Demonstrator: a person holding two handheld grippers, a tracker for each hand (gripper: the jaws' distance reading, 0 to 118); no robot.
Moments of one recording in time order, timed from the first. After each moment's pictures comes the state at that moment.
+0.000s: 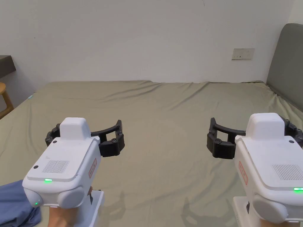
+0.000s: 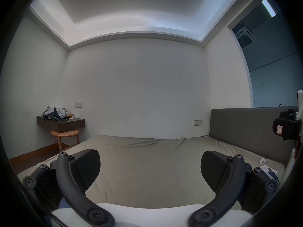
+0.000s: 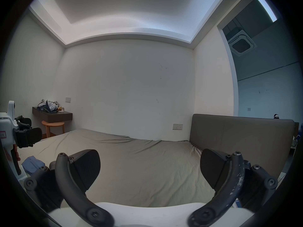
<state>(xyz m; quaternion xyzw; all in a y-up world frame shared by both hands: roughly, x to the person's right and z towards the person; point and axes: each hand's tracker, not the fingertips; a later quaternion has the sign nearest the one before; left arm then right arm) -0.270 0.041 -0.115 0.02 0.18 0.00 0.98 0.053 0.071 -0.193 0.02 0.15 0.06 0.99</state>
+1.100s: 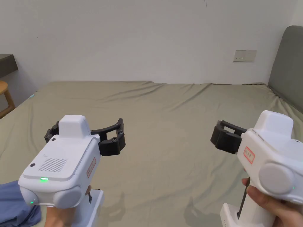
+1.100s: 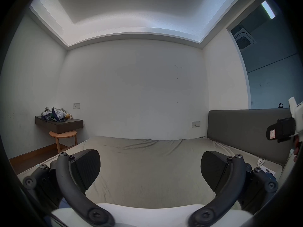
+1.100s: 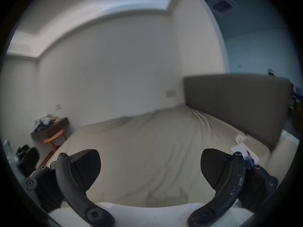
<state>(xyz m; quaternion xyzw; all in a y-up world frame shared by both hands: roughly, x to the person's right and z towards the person) -0.270 0.049 -0.109 0.03 0.17 0.00 0.99 0.053 0.093 -0.209 -0.19 0.08 -0.07 0.98</state>
